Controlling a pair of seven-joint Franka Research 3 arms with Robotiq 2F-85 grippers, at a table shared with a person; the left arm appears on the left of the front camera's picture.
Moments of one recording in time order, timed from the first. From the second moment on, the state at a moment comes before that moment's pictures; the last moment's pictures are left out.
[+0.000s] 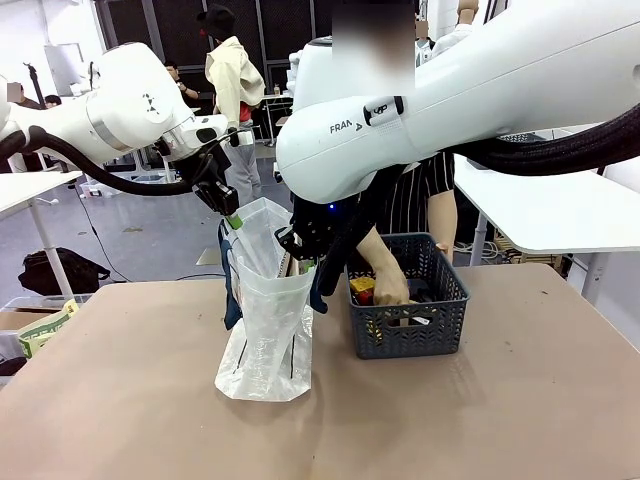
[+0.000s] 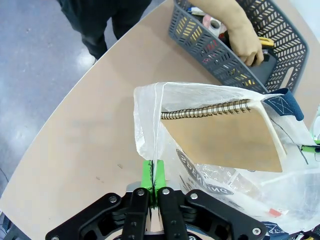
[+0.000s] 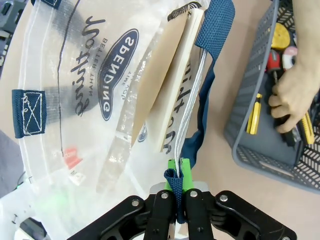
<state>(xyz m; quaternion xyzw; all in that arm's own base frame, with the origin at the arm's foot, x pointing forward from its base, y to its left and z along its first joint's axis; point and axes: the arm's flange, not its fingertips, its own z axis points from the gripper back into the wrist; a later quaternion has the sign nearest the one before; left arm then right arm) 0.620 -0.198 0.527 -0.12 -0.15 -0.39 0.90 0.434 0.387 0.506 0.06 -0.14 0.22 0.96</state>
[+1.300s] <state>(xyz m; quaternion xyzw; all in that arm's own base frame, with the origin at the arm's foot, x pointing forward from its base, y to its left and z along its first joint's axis) 0.620 -0.198 0.527 -0.12 -0.15 -0.39 0.90 0.434 0.387 0.506 0.06 -0.14 0.22 0.96</state>
